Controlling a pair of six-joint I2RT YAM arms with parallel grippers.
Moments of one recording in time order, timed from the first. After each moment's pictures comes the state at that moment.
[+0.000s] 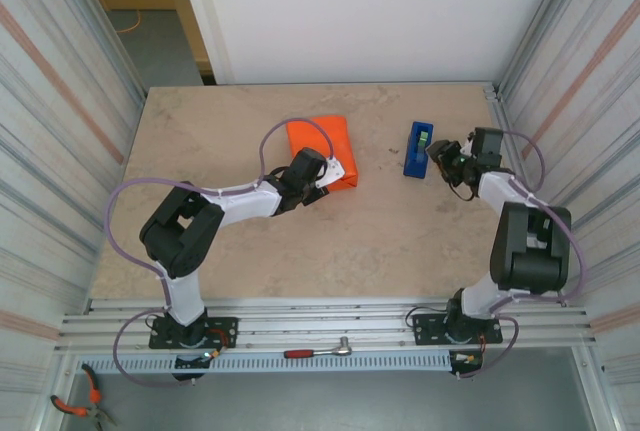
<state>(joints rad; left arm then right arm) -0.73 1.84 1.09 -0.03 -0.27 0.55 -0.15 1.59 0.90 -0.05 -0.48 0.85</state>
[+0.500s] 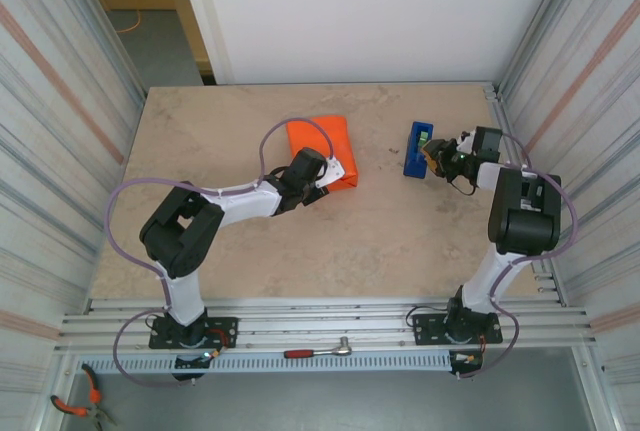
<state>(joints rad) -0.73 1.84 1.09 -0.03 -0.27 0.54 -0.19 1.83 0.97 0.10 -0.71 0.89</state>
